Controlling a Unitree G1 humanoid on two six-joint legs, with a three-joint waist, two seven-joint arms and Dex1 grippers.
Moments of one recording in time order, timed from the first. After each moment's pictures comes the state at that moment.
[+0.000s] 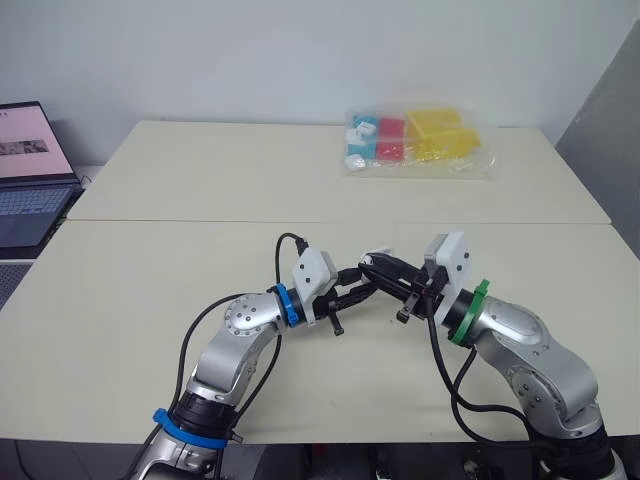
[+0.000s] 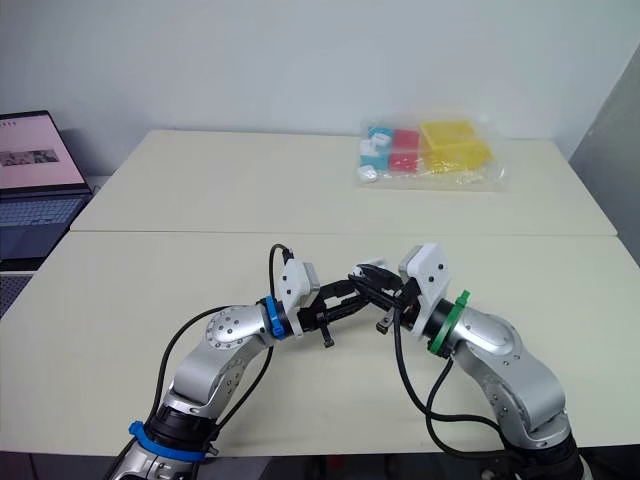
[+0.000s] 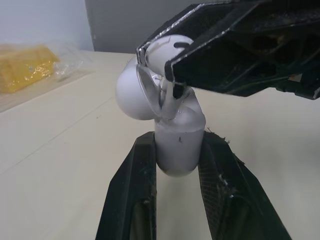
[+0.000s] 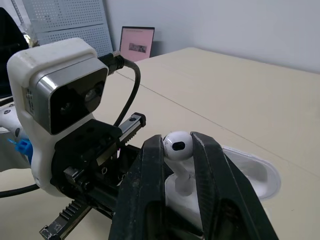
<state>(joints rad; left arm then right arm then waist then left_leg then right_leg) -0.30 0.31 -0.23 -0.15 -0.29 0.19 -0.82 -0.20 -0.39 0.12 -0.62 0.48 0.62 0.50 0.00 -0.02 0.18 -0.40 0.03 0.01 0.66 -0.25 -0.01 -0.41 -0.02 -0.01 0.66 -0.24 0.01</state>
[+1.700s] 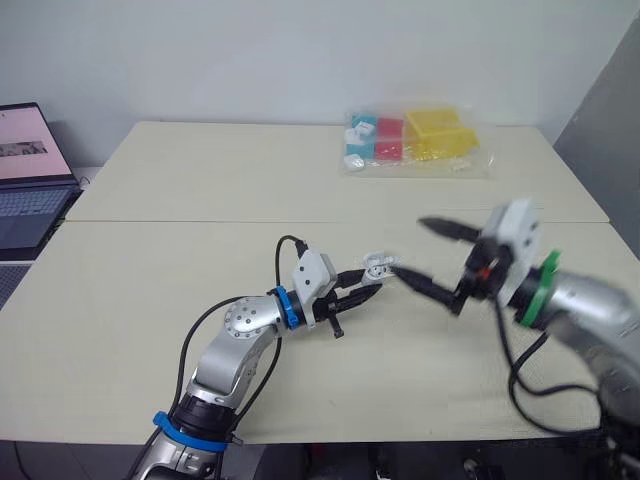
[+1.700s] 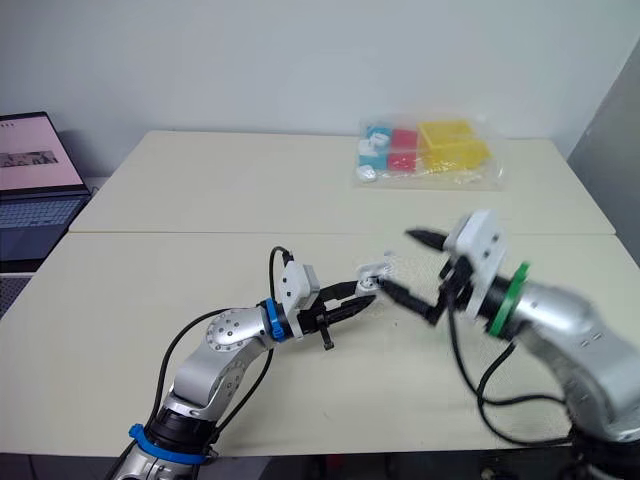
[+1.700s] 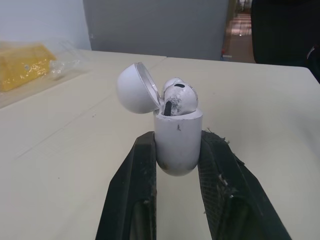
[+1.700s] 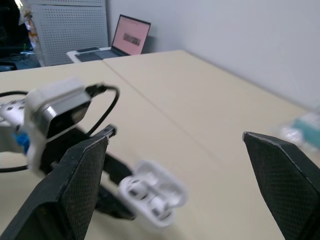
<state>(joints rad) -0.29 0.31 -0.23 -0.16 -0.29 0.19 -0.82 -0.38 -0.71 -0.20 -0.70 0.79 0.82 0.57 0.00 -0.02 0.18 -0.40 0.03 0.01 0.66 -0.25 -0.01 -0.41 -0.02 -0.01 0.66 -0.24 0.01</state>
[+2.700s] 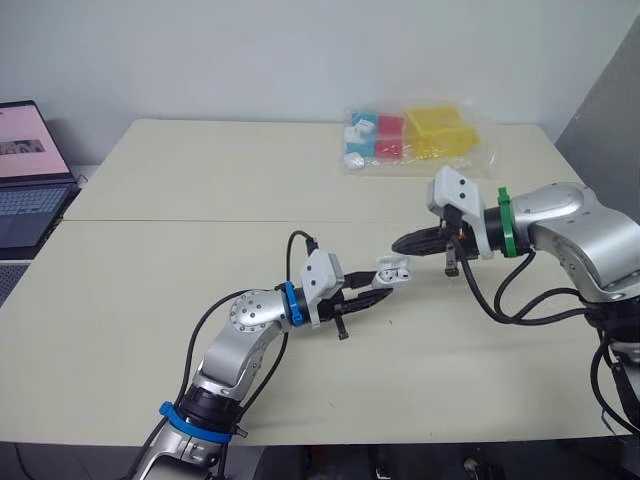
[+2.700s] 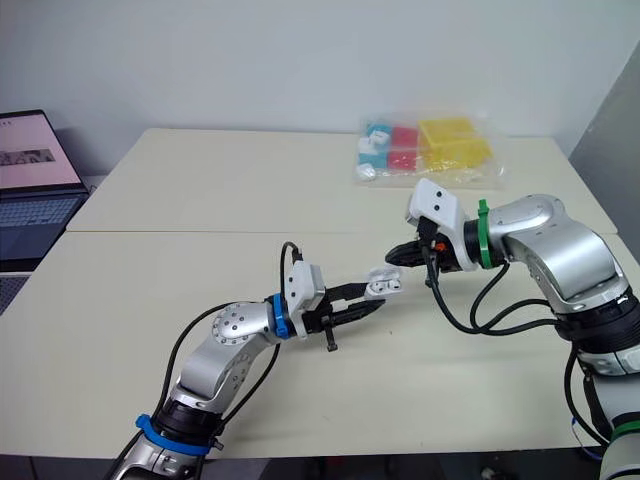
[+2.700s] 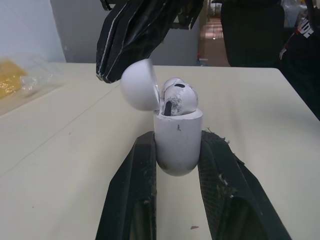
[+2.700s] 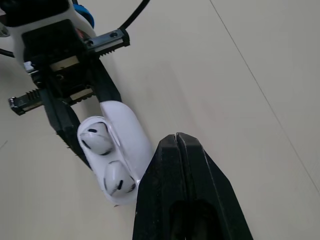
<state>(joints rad) -0.33 0.30 -0.25 -0.11 -0.30 0.15 -0.90 -0.83 -0.85 0.29 -0.22 0.45 0.82 1.11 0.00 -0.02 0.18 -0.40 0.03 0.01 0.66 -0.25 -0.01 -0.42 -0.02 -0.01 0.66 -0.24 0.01</state>
